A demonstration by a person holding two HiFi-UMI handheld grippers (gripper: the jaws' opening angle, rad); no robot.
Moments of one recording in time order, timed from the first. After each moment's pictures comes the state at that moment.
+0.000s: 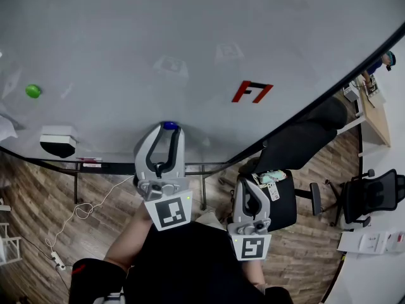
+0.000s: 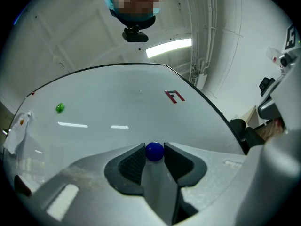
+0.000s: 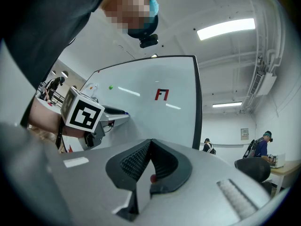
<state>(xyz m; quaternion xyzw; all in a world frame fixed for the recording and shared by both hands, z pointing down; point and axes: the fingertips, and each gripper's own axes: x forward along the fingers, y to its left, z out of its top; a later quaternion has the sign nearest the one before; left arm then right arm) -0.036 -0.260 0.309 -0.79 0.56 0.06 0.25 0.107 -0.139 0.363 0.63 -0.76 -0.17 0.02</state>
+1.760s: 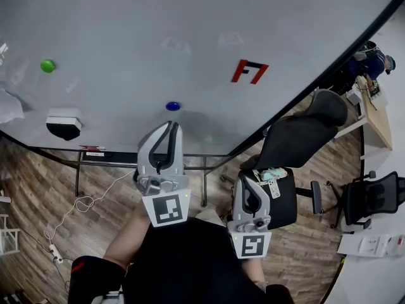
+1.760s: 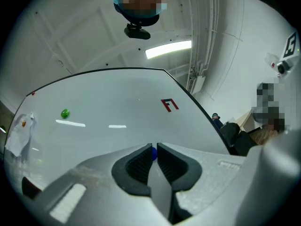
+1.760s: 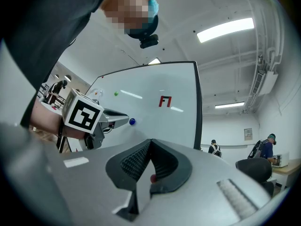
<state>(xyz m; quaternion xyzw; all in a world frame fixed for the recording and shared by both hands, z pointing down) -0.038 -0.222 0.307 -0.80 0.54 0.05 0.25 0.098 -0.107 0.357 0.61 -0.77 -0.17 0.00</state>
